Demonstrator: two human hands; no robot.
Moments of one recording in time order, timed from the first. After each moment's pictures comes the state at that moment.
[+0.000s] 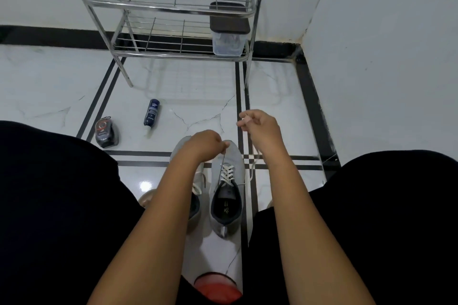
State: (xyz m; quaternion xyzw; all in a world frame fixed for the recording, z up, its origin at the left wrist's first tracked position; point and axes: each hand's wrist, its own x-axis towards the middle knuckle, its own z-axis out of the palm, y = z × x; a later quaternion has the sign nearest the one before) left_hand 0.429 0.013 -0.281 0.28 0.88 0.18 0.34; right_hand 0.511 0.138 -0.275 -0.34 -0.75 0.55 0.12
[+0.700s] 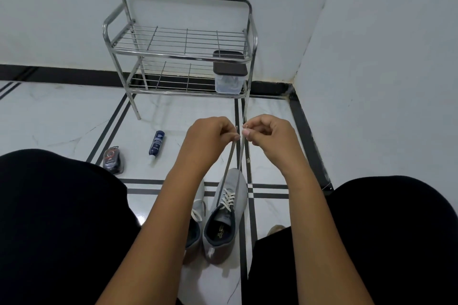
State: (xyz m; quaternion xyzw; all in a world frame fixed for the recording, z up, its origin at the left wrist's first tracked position) left_hand 0.451 0.001 -0.179 0.33 0.88 0.35 0.05; right_hand 0.542 0.130 -0.178 -0.23 -0.81 0.50 0.18
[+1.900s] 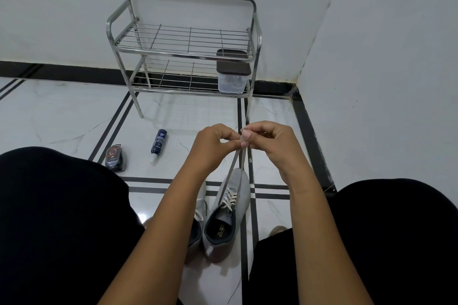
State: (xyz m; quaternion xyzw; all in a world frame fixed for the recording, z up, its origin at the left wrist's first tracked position) left_hand 0.448 0.003 -0.210 0.30 0.78 0.53 0.16; right_hand 0.542 0.129 -0.184 -0.19 -0.75 0.61 0.17
